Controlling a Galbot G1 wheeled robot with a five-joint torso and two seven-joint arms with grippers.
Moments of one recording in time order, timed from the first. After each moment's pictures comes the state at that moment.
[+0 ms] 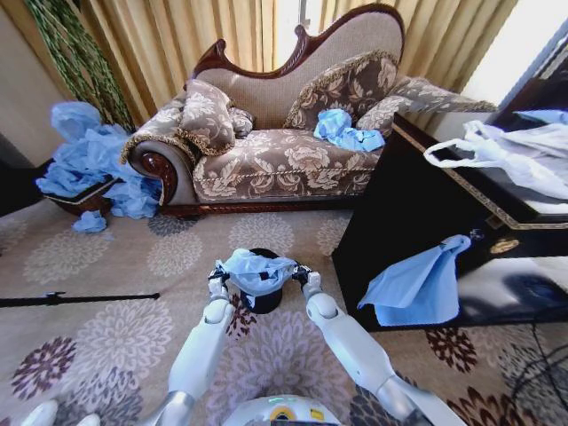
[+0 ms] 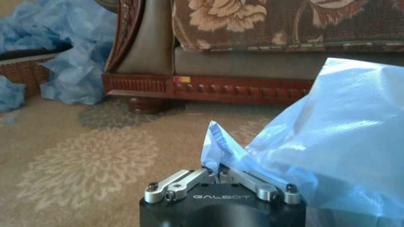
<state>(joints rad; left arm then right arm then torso) 0.85 -1.42 -0.39 -1.09 -0.24 -0.11 -0.33 -0.71 1.38 -0.11 1.15 0.47 -0.04 0.18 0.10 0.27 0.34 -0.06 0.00</state>
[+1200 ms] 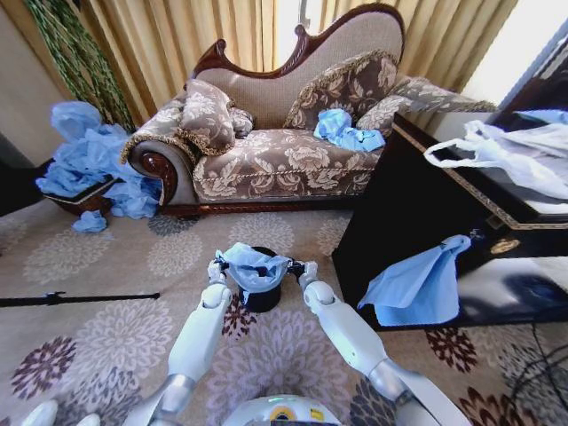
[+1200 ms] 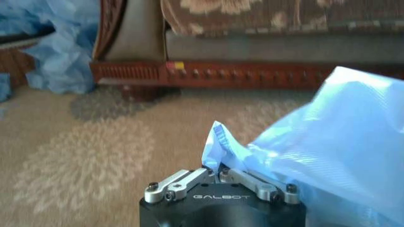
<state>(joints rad) 0.80 -1.40 -0.40 -1.15 -0.26 0.14 -0.31 -0.64 1.40 -0.10 1.13 0.61 -0.17 0.13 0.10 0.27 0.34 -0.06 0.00</state>
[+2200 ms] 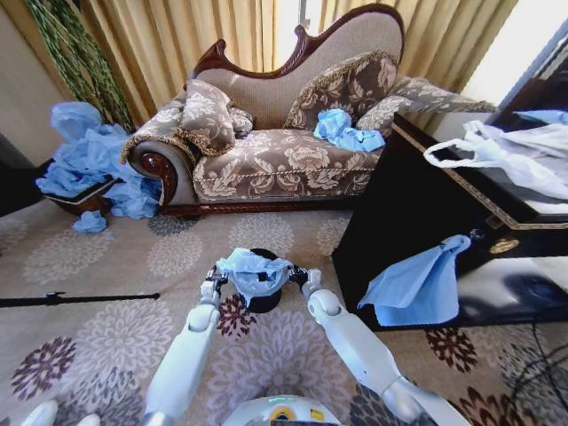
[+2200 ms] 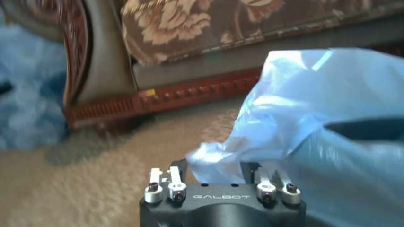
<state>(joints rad) 1.03 -1.32 -0.47 -1.30 -0.02 -0.06 -0.08 -0.74 1.35 -0.10 1.27 0.58 -0.22 0.16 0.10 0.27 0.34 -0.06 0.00</state>
